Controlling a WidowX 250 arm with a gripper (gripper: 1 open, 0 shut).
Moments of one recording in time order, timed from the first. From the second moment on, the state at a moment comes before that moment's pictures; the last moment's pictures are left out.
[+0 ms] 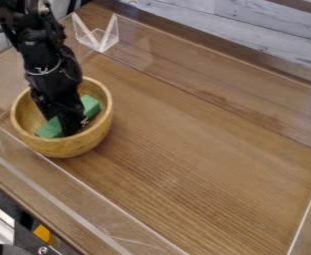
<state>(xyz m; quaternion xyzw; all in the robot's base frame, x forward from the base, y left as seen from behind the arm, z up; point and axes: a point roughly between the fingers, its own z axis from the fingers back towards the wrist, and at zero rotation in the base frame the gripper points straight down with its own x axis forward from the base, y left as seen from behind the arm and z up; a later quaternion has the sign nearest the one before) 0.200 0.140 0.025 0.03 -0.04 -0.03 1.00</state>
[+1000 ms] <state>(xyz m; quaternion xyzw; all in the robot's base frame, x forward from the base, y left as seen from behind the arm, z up) 0.202 0.120 0.021 0.02 -0.03 0.00 1.00</state>
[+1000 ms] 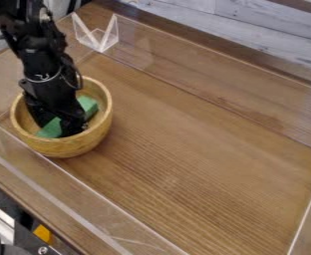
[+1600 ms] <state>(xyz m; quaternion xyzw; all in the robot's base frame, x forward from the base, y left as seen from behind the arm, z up) 0.202 0.107 0.052 0.00 0.00 0.03 1.00</state>
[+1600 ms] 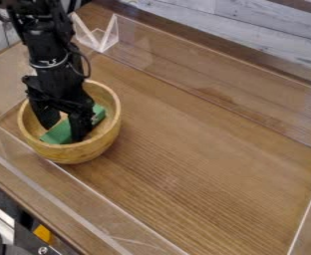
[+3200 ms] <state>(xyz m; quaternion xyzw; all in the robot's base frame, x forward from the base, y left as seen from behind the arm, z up) 0.208 0.122 0.055 -0.02 -0.01 0.01 1.00</state>
